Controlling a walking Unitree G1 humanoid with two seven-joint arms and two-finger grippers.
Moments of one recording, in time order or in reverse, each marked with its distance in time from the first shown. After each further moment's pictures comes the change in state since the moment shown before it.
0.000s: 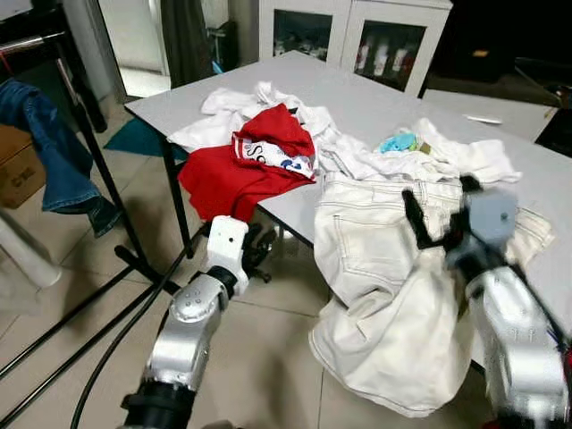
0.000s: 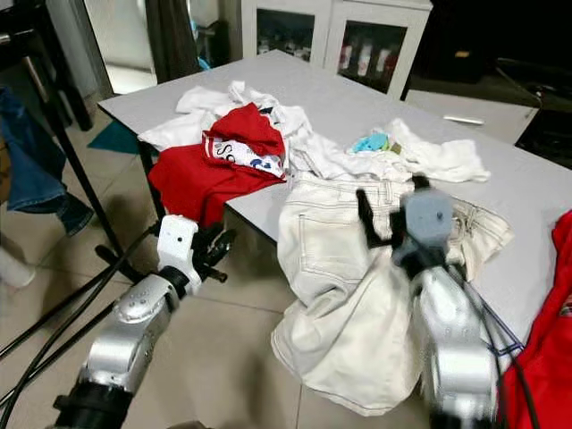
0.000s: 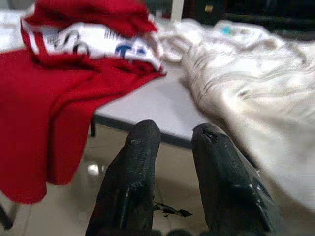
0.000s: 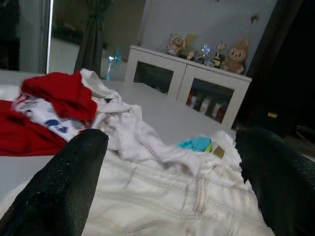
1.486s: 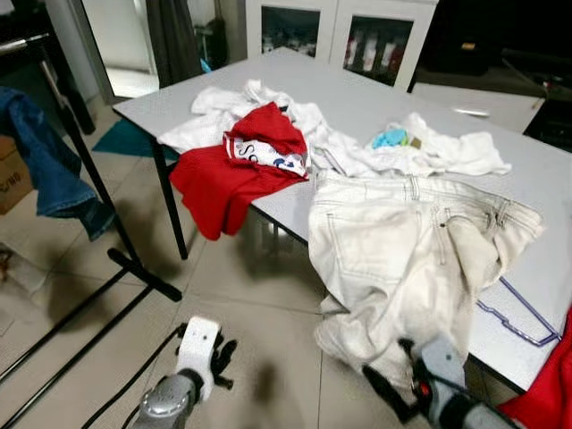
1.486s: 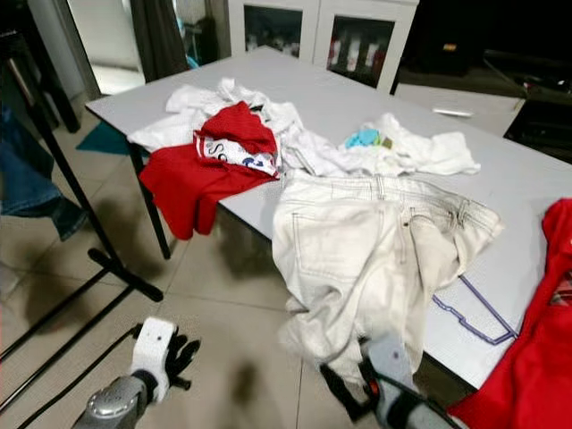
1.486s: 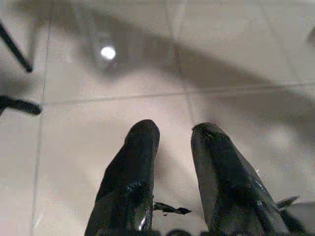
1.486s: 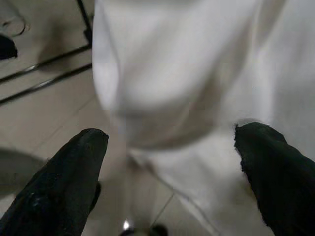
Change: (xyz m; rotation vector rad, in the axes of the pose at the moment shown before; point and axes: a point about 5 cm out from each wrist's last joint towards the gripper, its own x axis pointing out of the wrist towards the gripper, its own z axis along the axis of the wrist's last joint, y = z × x) left arm -0.093 0.013 -0.141 -0.063 0.537 0.135; right arm -0.125 0.037 -0.121 0.154 0.646 0.455
